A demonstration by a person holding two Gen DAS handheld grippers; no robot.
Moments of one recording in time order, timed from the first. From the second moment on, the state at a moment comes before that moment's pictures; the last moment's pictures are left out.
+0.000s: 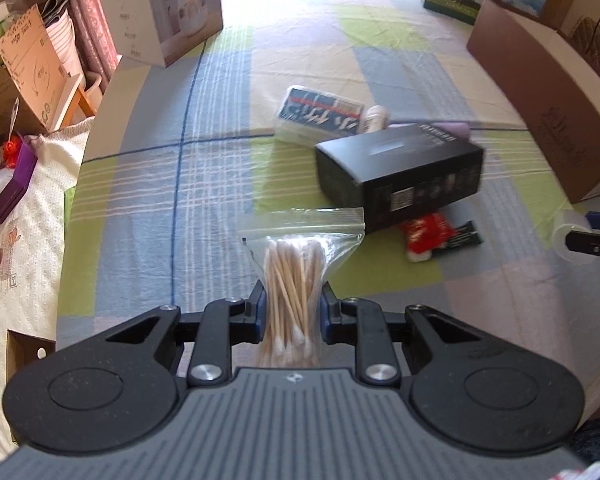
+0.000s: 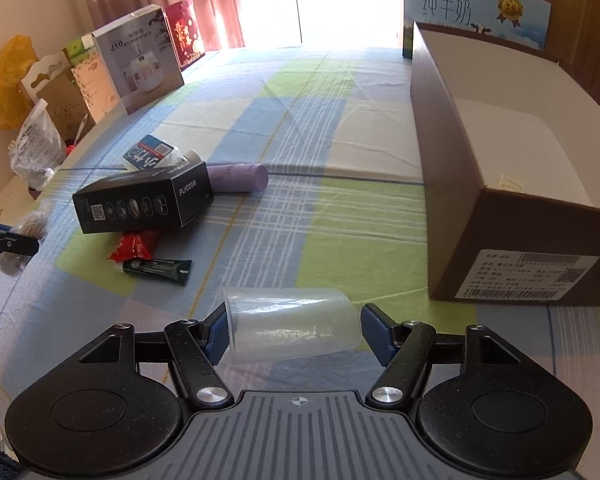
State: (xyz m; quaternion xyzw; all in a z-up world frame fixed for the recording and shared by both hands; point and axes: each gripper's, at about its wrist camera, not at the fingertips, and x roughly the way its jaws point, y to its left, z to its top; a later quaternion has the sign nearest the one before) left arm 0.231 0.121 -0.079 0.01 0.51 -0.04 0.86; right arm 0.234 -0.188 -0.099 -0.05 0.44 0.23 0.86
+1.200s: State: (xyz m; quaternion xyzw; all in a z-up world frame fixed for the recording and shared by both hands) left arm 0.290 -0.168 -0.005 0.03 0.42 -0.25 0.87; right arm 0.248 -0.384 -0.033 0.02 0.39 0.23 0.89
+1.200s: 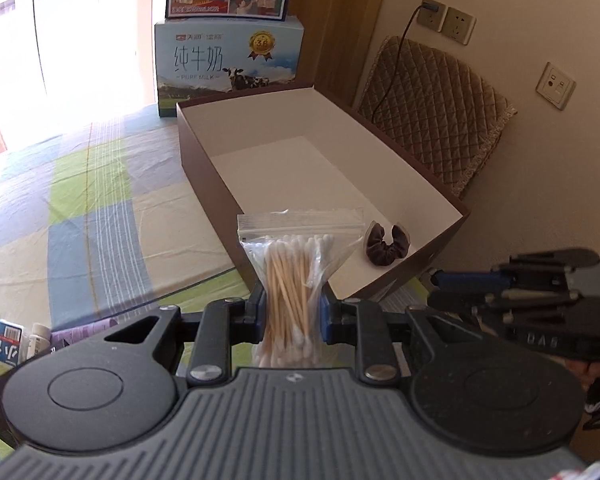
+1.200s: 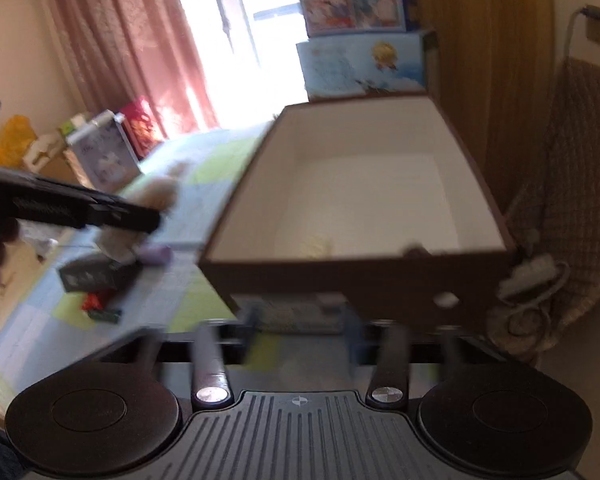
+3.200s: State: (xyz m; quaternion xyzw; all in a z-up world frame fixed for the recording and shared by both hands) left arm 0.357 -0.240 0.001 0.01 0.43 -0.23 0.87; right arm 0.358 -0.412 -0.017 -0.04 0.39 0.26 0.88
